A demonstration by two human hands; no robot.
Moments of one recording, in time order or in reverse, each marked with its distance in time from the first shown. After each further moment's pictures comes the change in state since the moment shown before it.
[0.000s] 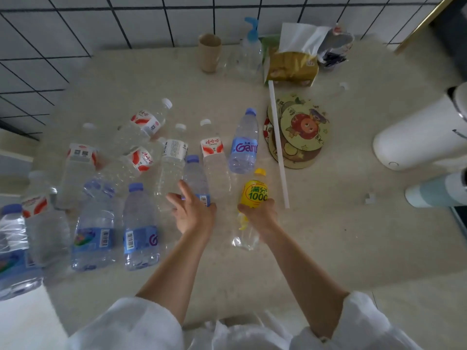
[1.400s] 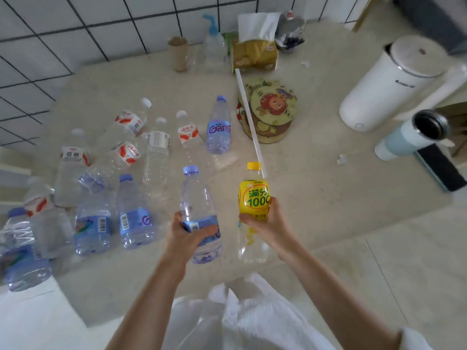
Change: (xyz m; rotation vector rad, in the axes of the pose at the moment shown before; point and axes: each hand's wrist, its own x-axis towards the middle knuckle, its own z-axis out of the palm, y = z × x) left_hand -0.110 -0.070 -0.032 -0.613 -0.366 0.064; right_hand -0.083 0.094 -0.046 0.234 -0.048 -0.288
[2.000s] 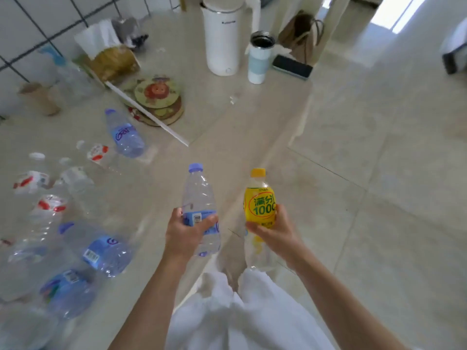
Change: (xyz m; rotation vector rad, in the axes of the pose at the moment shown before) left_hand -0.063 -0.031 -0.013 0.424 -0.465 0.251; right_hand -0.200 0.101 0.032 0.363 0.525 0.184
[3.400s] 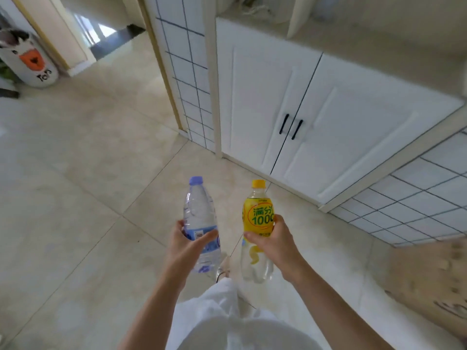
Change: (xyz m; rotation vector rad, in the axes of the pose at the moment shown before) left_hand -0.399 -0.091 0.609 0.921 -1.355 0.426; right_hand -0.291 0.377 -0.443 0.851 1.271 0.609
